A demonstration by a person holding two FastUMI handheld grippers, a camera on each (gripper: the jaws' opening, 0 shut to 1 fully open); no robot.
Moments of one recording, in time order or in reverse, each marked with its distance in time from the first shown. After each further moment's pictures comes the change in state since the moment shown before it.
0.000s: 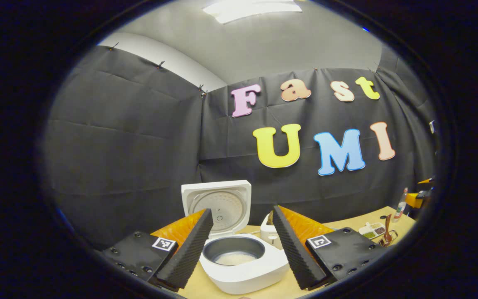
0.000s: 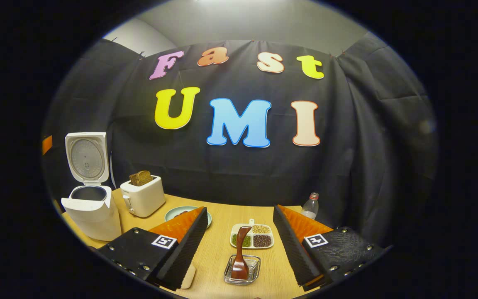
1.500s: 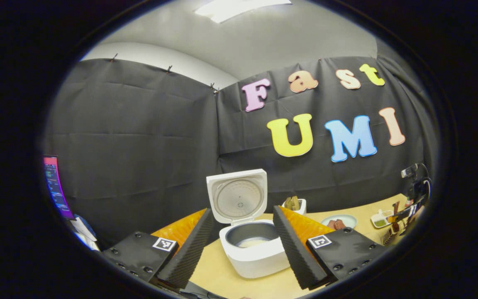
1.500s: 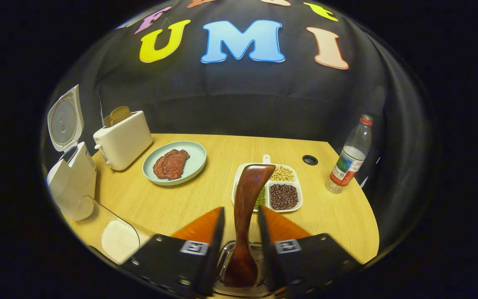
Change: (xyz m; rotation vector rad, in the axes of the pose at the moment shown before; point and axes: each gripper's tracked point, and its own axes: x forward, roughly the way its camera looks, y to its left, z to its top) left arm -0.067 0.011 -0.004 0.062 0.062 0.128; right arm 0.108 -0.002 -0.171 0.033 0.475 0.046
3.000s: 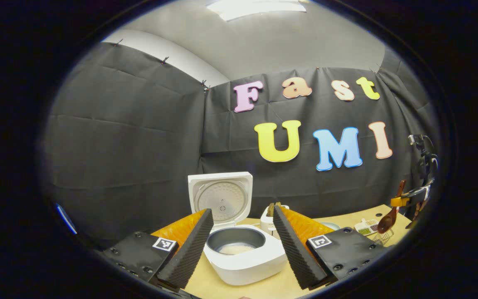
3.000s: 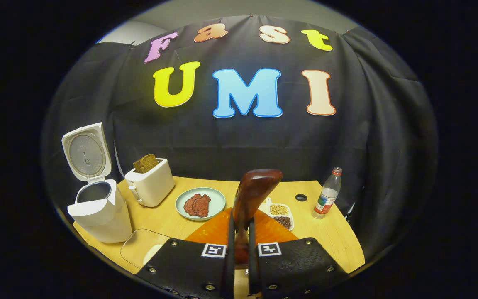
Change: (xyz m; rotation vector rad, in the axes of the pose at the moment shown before) left arm 0.037 0.003 -0.007 -0.096 -0.014 -0.139; right arm -0.142 0.053 0.090 0.025 -0.284 0.033
